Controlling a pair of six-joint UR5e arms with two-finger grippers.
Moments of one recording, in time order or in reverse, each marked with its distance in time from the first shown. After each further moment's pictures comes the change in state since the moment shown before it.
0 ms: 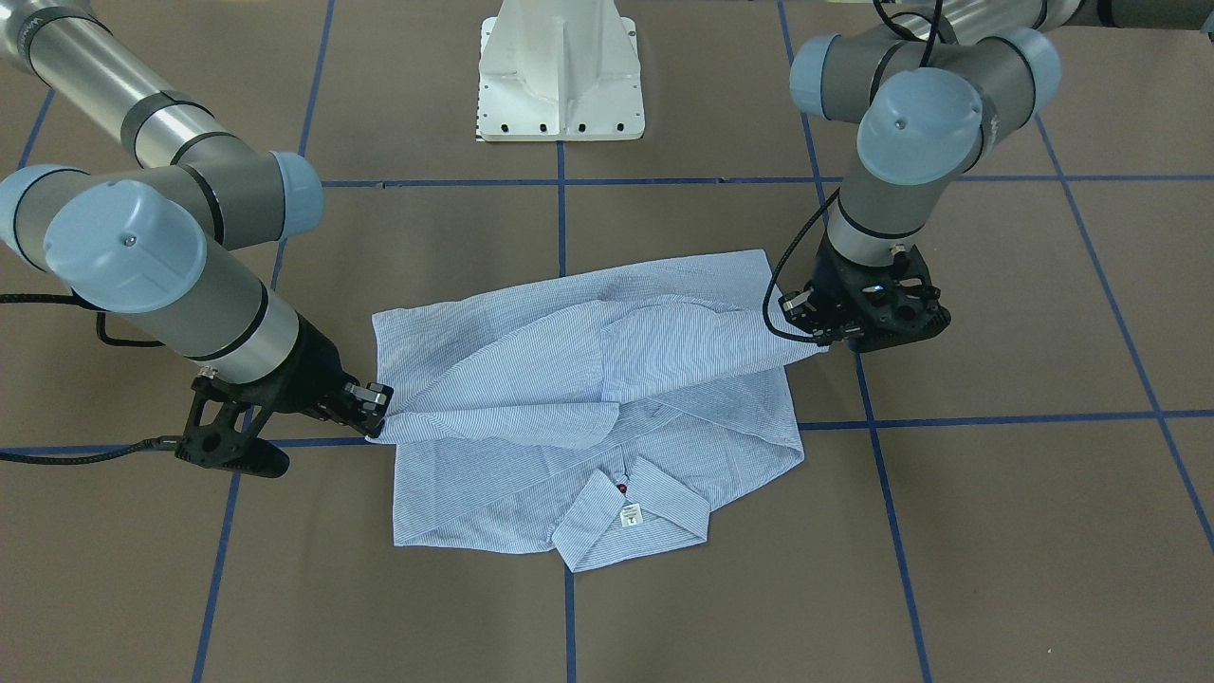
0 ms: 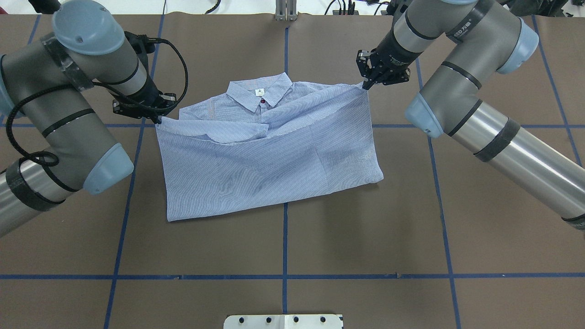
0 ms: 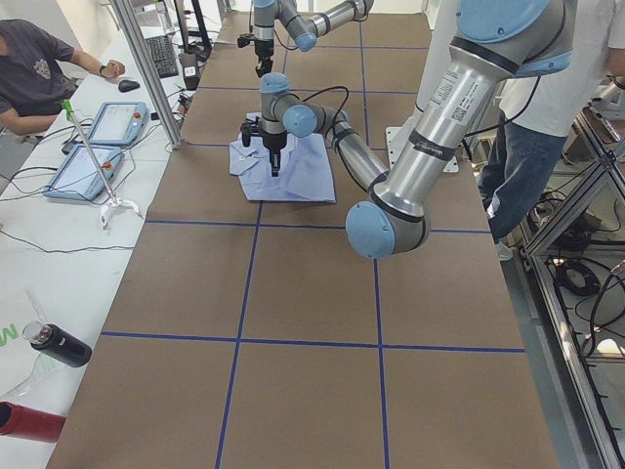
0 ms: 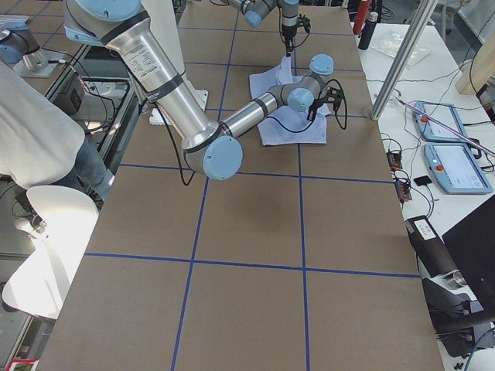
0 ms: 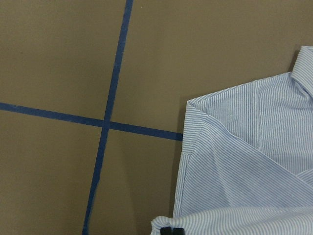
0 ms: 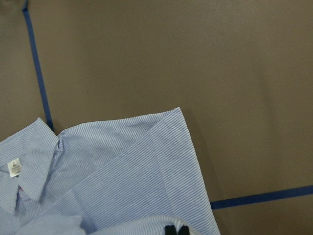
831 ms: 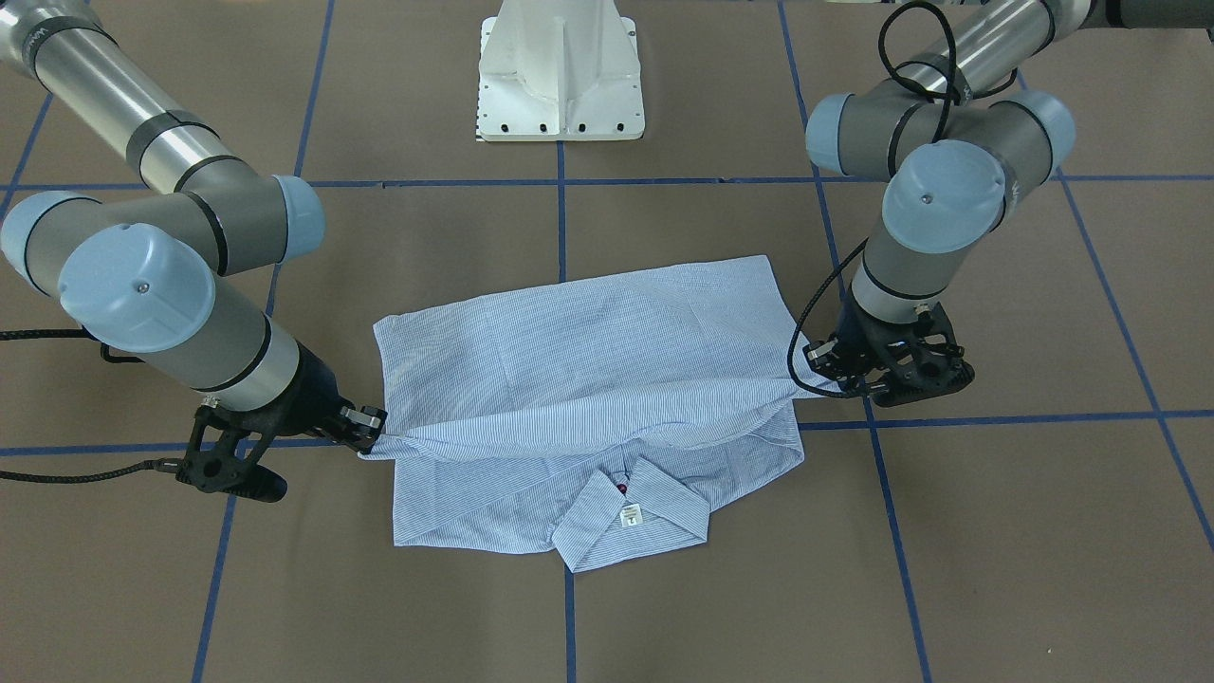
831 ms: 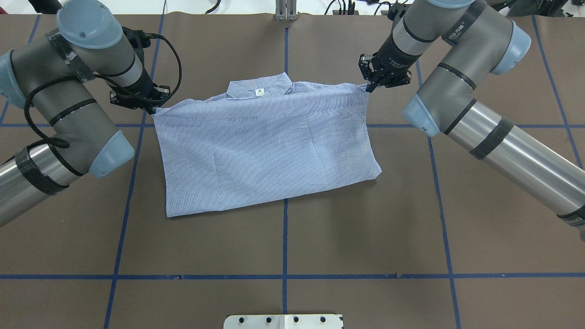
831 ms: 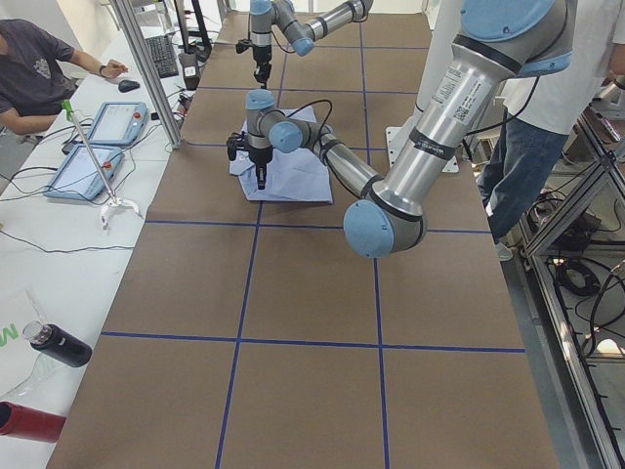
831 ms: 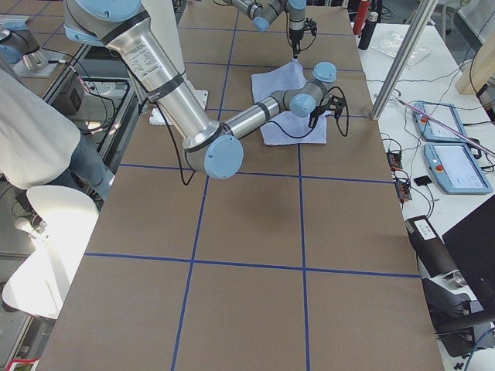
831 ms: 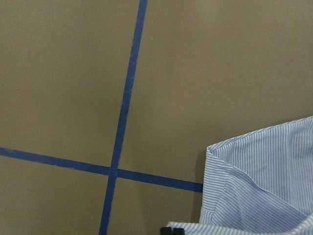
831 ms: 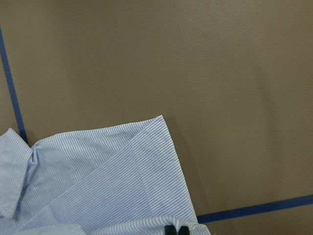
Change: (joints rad) left arm -0.030 -0.006 0.111 -0.083 0.004 0.046; right arm -0.003 0.017 -0.059 0.000 -0.005 -0.010
